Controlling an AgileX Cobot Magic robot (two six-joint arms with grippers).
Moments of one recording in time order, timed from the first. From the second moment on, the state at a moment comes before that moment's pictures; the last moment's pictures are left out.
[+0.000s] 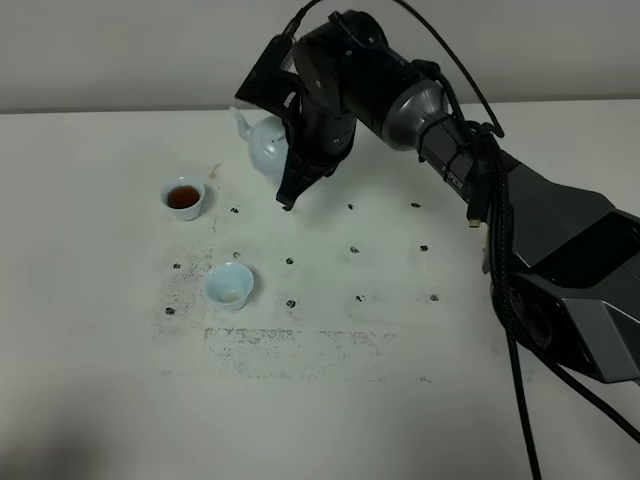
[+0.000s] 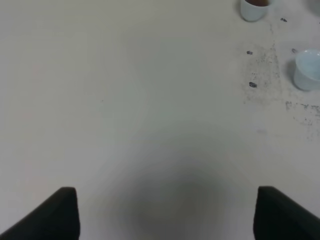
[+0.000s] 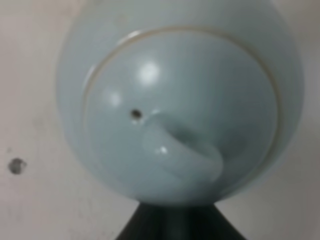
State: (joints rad) left arm 0.07 0.00 -0.46 -0.04 1.07 -0.04; right arm 0.60 2.55 -2.55 -0.10 1.24 -0.45
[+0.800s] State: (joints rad) left arm 0.07 0.00 -0.46 -0.04 1.07 -0.04; right arm 0.57 2.66 -2.61 -0.03 1.24 -0.39
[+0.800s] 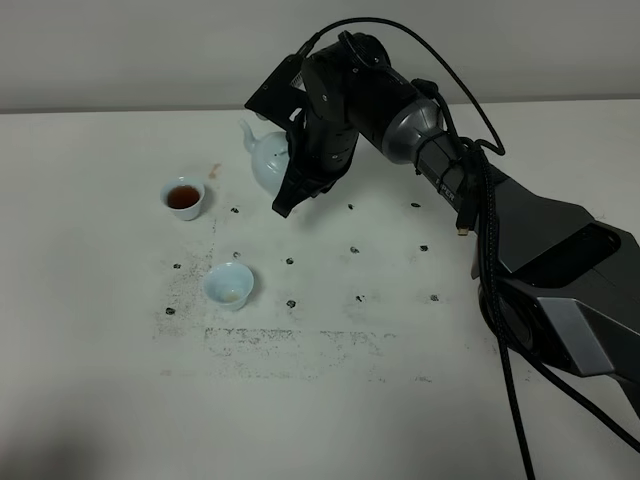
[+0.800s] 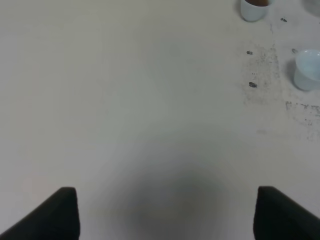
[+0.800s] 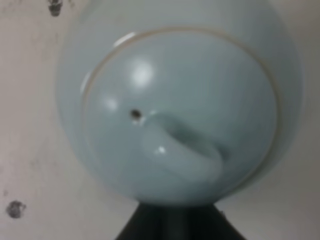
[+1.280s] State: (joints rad) left arm 0.07 0.00 -0.46 -0.04 1.07 -0.04; right arm 0.57 2.55 -2.58 -0.02 1.24 -0.39
